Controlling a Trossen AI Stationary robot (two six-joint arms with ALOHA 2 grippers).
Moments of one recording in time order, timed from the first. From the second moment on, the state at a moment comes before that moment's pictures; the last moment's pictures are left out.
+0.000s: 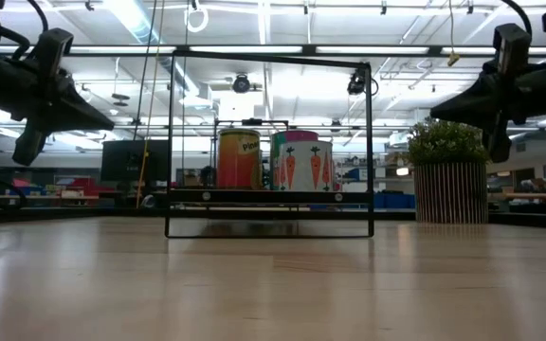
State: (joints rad) left arm -0.44 0.18 0.11 -0.33 -0.95 -1.22; right arm 0.06 0.16 0.01 0.07 0.42 0.76
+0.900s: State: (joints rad) left arm -0.44 0.18 0.11 -0.29 -0.76 -0.17; right arm 0.06 0.16 0.01 0.07 0.41 0.03
